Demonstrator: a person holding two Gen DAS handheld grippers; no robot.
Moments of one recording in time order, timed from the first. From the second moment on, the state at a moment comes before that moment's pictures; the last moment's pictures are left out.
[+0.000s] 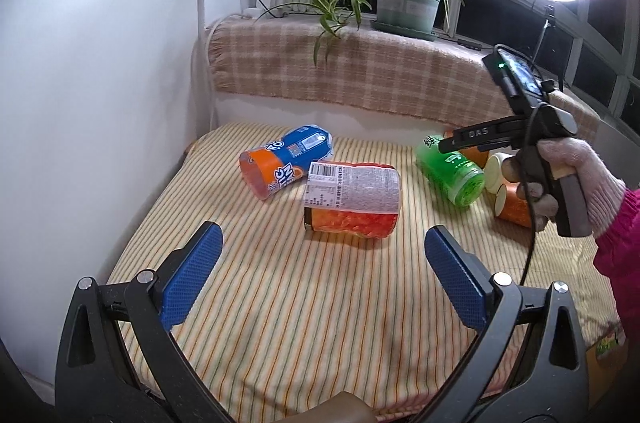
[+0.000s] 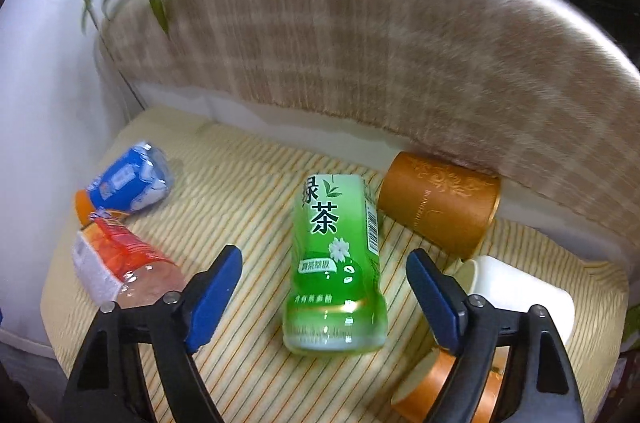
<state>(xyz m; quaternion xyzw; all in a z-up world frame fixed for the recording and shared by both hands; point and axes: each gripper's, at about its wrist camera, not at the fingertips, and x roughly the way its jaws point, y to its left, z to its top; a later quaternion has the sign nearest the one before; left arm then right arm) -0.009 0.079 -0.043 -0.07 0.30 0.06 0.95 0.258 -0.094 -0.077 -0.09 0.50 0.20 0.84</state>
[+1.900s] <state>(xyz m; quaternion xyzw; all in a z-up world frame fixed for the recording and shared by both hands) 0.000 0.053 -0.043 -0.09 0.31 0.01 0.95 0.116 -0.169 -0.119 0.19 0.54 0.24 0.79</state>
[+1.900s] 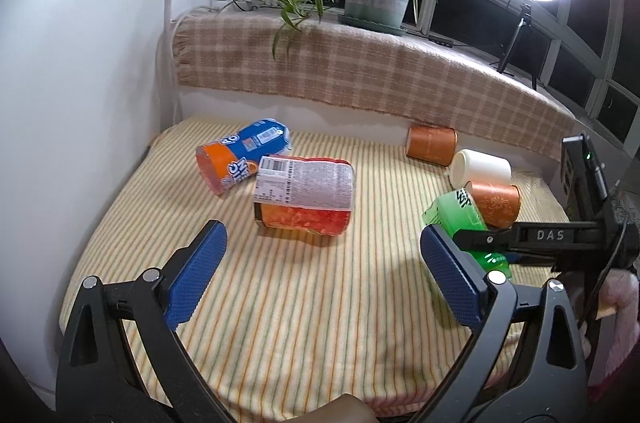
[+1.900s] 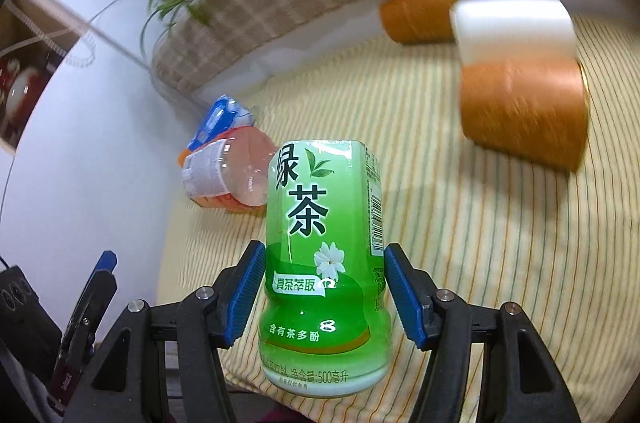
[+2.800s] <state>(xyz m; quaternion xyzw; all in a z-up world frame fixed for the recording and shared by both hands) 0.070 0.009 -0.049 -0.15 0.41 -0.17 0.88 0.066 -0.230 -0.083 0.14 0.46 0.16 0.86</state>
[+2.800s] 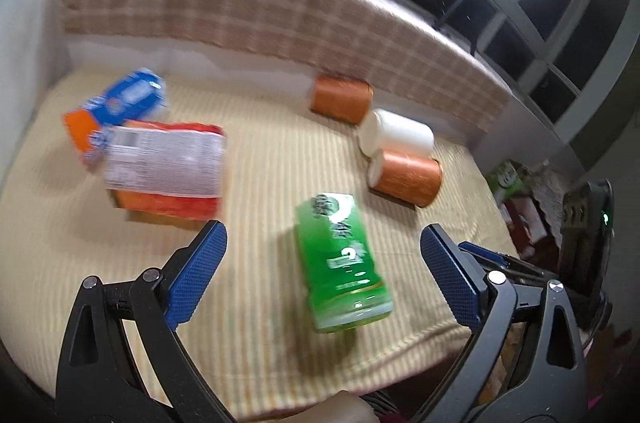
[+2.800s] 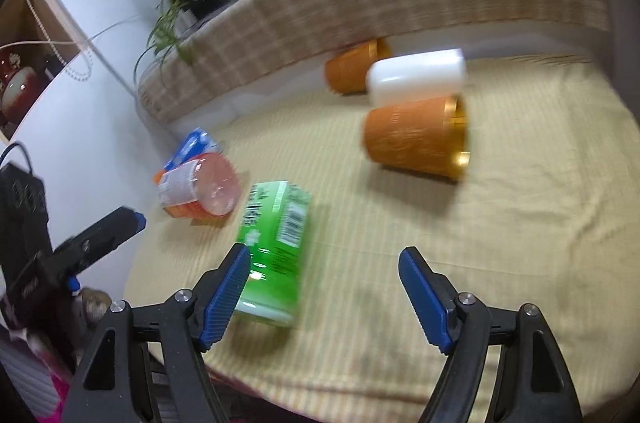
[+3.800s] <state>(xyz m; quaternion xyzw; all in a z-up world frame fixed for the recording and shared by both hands) 0.152 -0.037 -0.119 -0.17 0.55 -0.20 0.79 0.044 -0.280 -0.094 0.17 0.46 0.10 0.87</state>
